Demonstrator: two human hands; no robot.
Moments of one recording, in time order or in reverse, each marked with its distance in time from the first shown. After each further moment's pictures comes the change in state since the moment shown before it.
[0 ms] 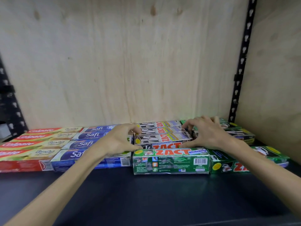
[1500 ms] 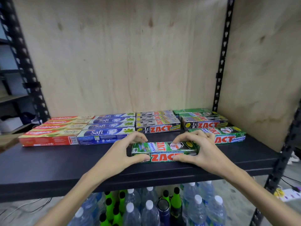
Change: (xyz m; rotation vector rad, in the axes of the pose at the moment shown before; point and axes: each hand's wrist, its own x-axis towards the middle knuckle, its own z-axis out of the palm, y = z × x) left_hand -0.162 0.063 0.021 -0.295 0.062 0.150; right_hand -0.168 -0.062 -0.011 0.430 0.147 -0.138
